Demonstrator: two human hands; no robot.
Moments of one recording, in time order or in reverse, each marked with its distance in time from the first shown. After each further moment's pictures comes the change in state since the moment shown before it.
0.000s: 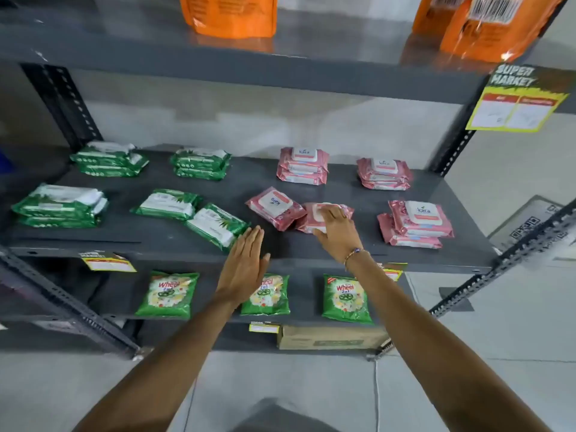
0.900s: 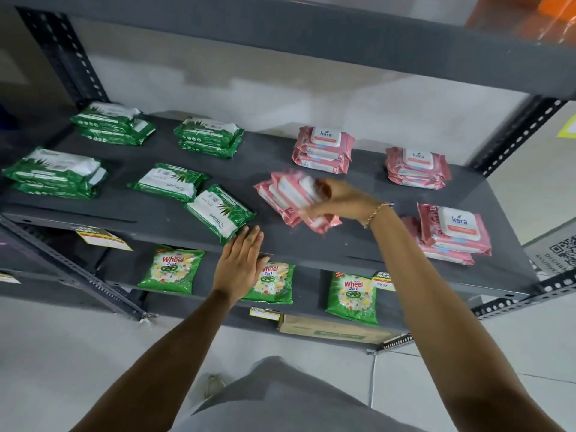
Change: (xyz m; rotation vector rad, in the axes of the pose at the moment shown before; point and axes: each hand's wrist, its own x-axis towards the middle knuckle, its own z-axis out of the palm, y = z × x) left_hand -0.002 -0.018 0.025 0.166 -0.040 -0.091; right_hand 0.071 -0.021 -0.052 0.575 -0.606 0.019
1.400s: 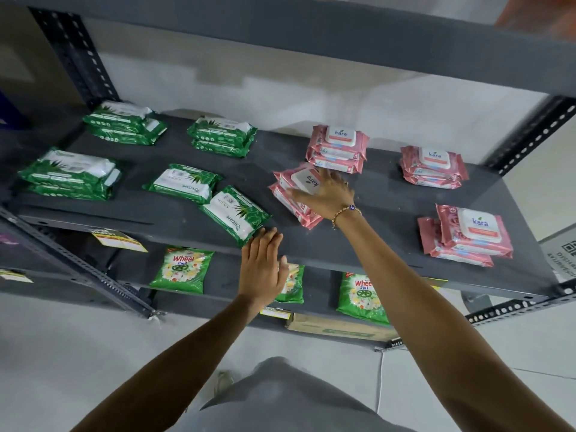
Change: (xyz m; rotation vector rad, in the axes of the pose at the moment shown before) left_hand 0.003 0.015 0.003 -0.271 0.169 -0.071; right_hand 0.055 -0.019 0.048 -0.356 0.463 0.183
